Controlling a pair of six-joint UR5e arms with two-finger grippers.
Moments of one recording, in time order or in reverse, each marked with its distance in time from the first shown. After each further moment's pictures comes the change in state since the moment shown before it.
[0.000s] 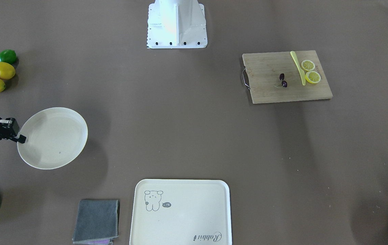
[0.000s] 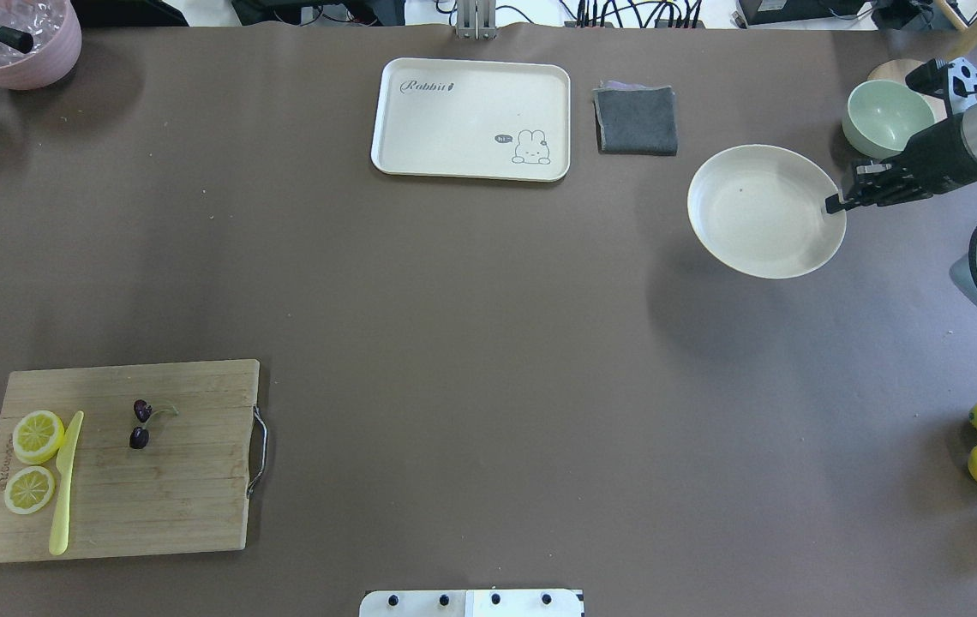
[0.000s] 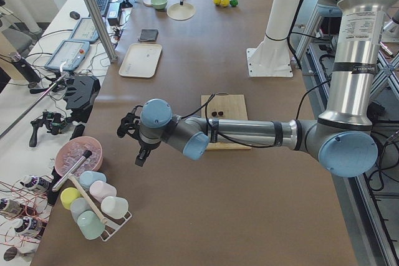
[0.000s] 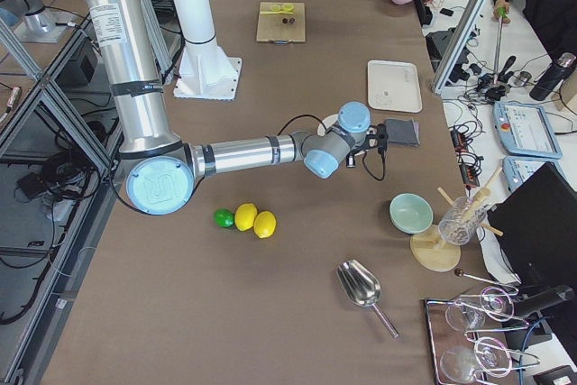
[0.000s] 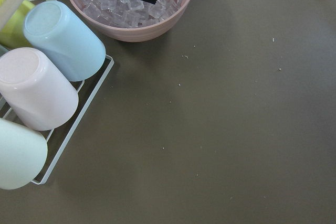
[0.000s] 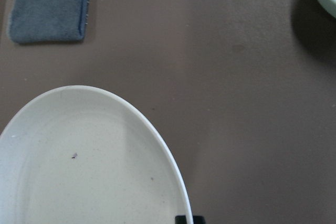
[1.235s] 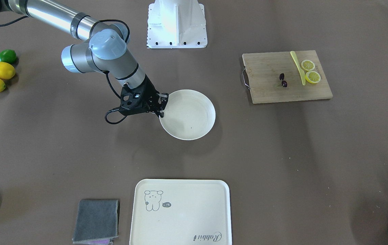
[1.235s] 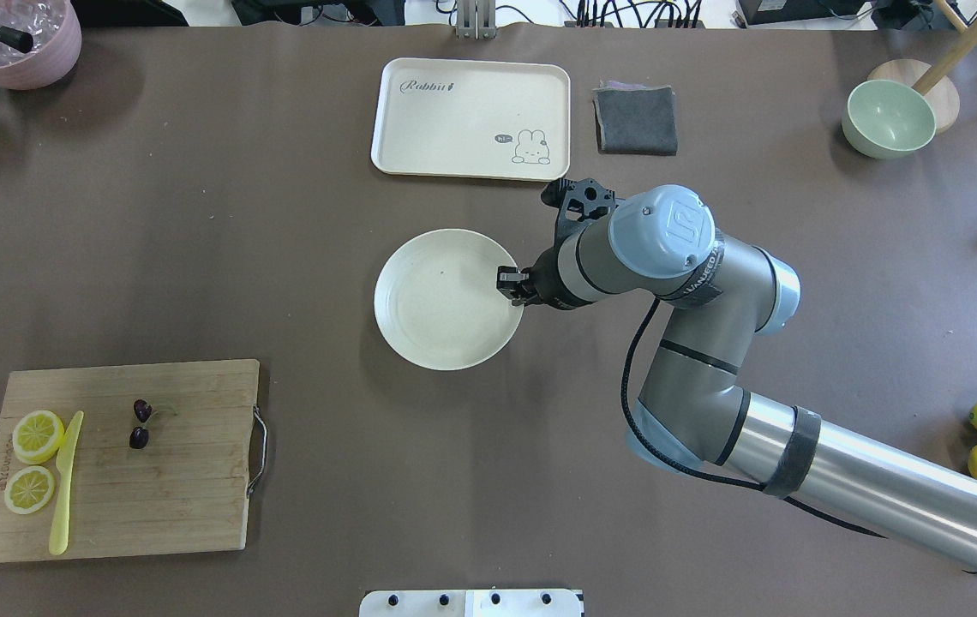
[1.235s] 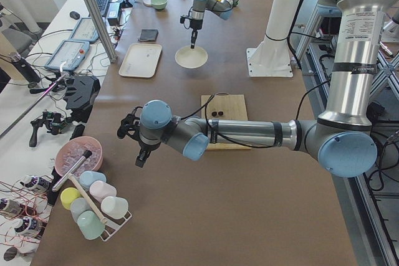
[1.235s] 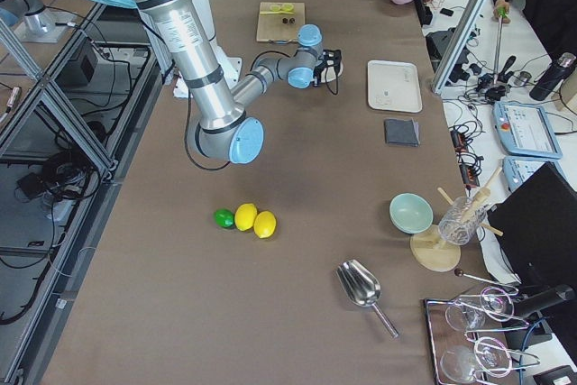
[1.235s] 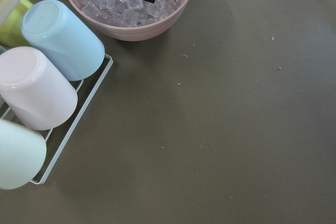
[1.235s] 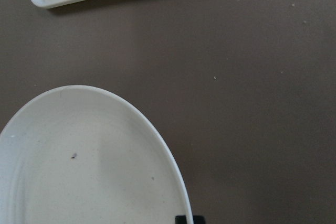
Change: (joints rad) left arm 0.003 -0.002 0.011 0.000 0.002 0.002; right arm -0.560 0.344 0.044 -0.176 -0.534 0.420
